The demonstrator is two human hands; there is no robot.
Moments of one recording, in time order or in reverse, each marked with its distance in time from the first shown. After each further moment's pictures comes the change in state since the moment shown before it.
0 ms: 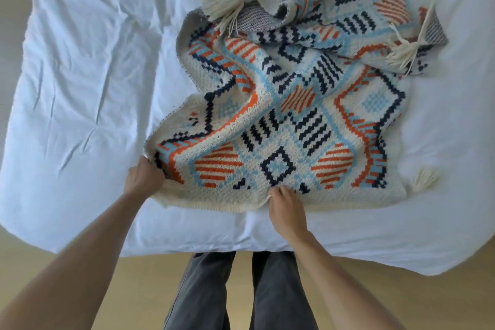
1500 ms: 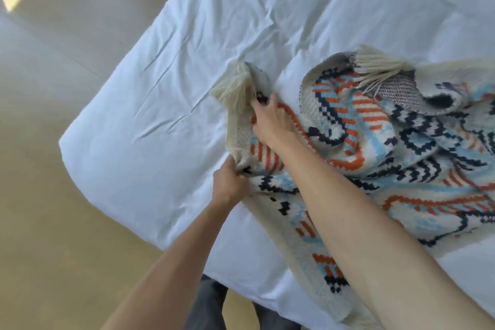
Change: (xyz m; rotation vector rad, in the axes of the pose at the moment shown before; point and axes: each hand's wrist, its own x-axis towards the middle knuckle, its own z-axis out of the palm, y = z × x) left_hand 0.011 0.032 0.005 -0.764 0.012 -0.062; right_hand 0.253 -0.266 -0.045 -0.393 -0.186 -0.449
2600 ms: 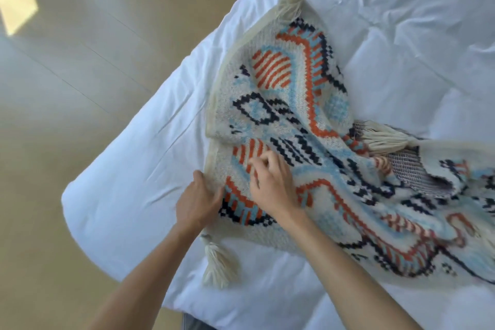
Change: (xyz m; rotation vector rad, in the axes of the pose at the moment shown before) left_hand 0.094 0.017 -0.099 0.344 0.113 0.032; right_hand 0.009 -0.031 -0.020 0.183 0.291 -0.196
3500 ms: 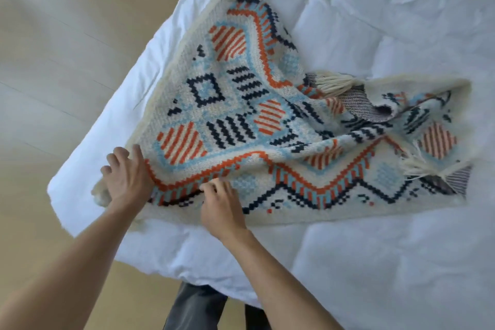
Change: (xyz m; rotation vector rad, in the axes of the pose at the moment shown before) left_hand -0.026 -0.070 -0.057 0.608 0.226 0.122; right_hand -0.134 -0.083 0.063 0.170 -0.118 0.148
